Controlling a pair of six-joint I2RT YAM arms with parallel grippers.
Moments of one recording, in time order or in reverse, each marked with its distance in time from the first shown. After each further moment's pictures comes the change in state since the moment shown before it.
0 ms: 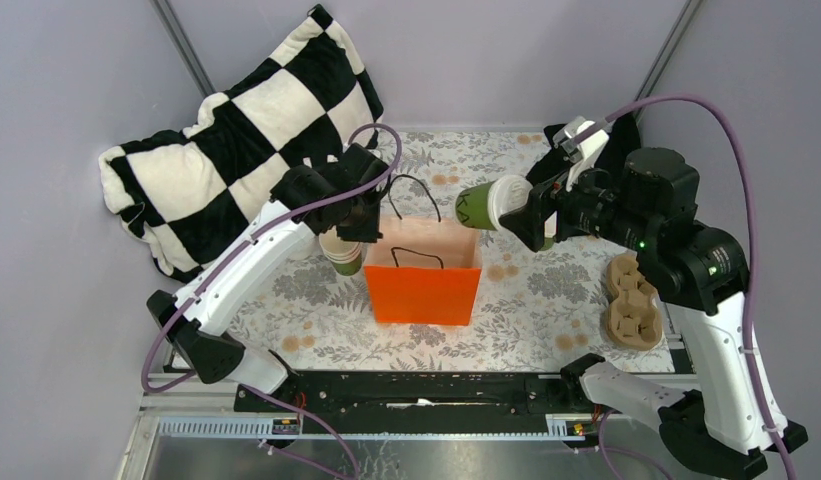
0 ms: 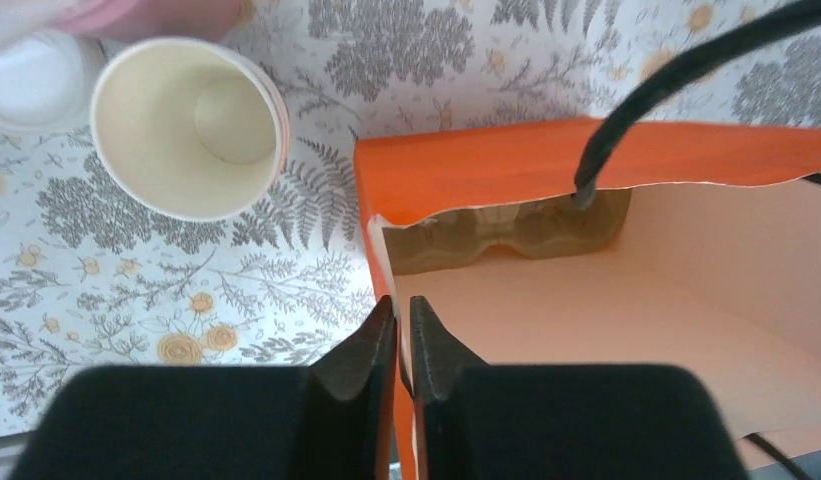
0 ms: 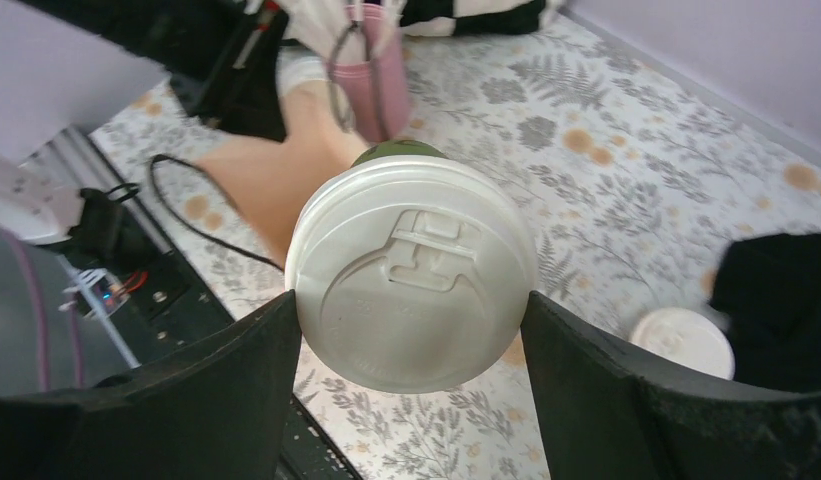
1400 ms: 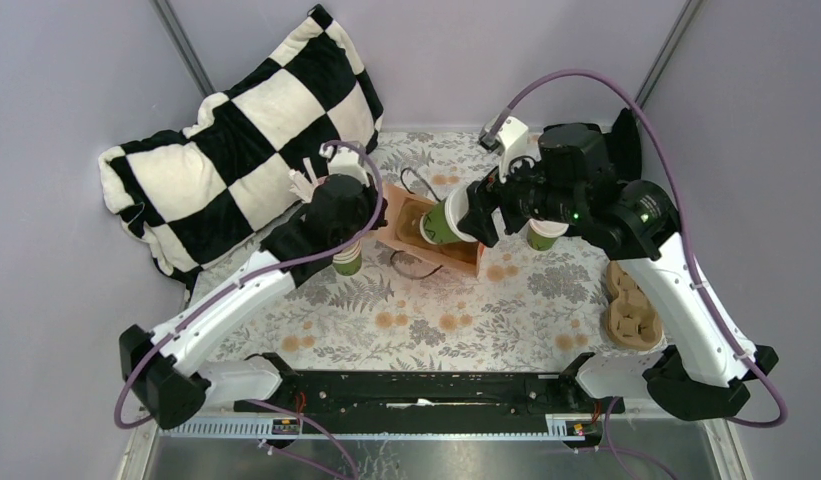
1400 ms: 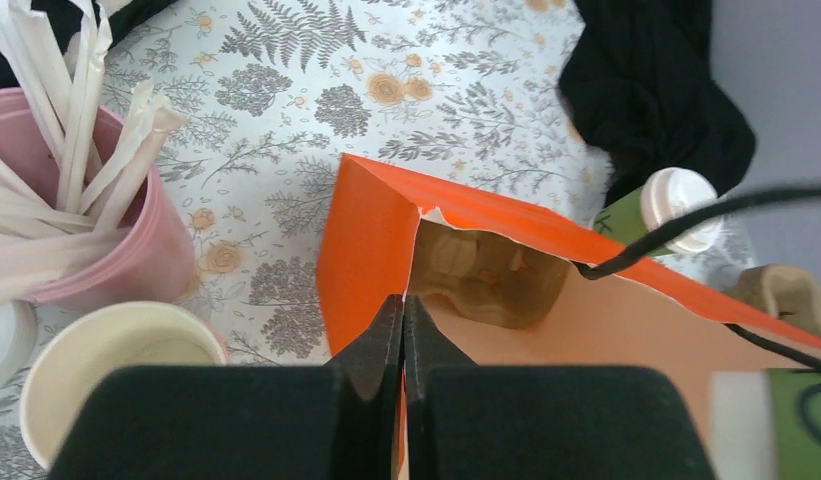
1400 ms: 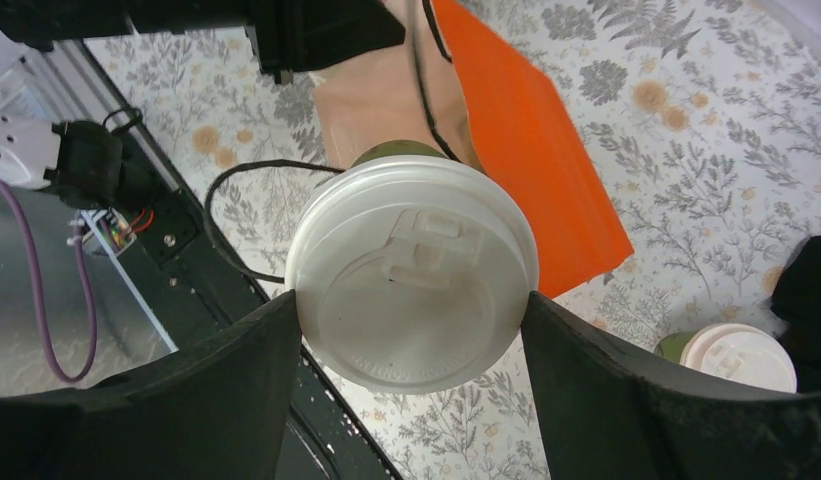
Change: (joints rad) left arm 0.011 -0.243 -0.515 0.903 -0.172 0.082; right arm 0.225 0.235 0.140 -0.075 0.105 0.019
